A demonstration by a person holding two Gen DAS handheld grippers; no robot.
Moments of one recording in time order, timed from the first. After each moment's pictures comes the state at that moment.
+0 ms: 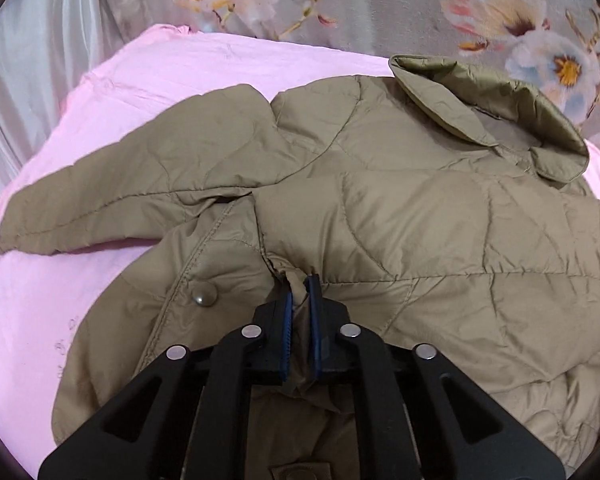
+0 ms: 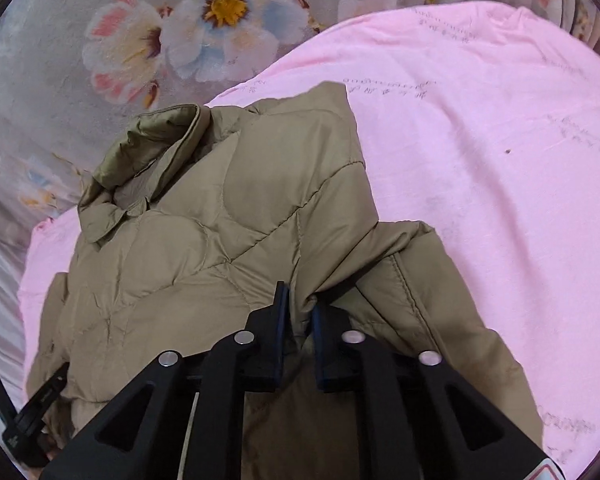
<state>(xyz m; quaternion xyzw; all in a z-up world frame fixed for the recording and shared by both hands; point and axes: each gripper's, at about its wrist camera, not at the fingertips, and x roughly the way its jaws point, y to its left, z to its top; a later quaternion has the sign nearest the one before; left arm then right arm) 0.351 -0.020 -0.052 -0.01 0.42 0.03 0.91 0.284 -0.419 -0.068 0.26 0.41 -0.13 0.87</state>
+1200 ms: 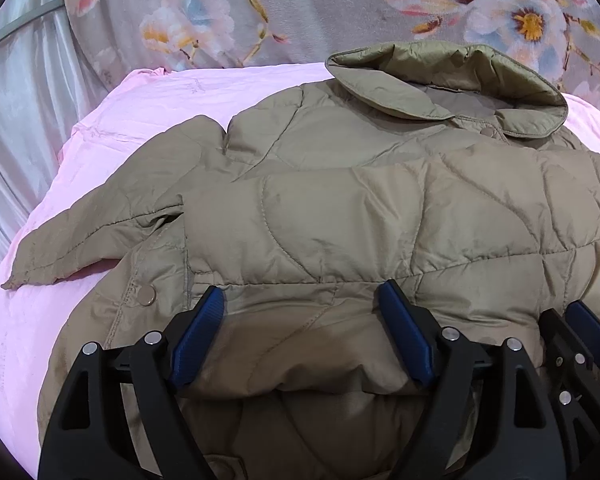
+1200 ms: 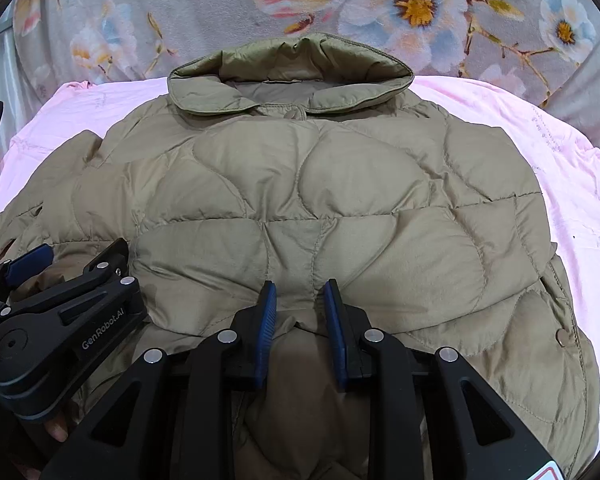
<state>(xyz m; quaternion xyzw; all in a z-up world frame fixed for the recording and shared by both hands) 0.343 -0.069 -0.061 0.07 0.39 0.03 0.92 0.305 -0.274 -0.072 0.04 0.42 -0.07 0.90</state>
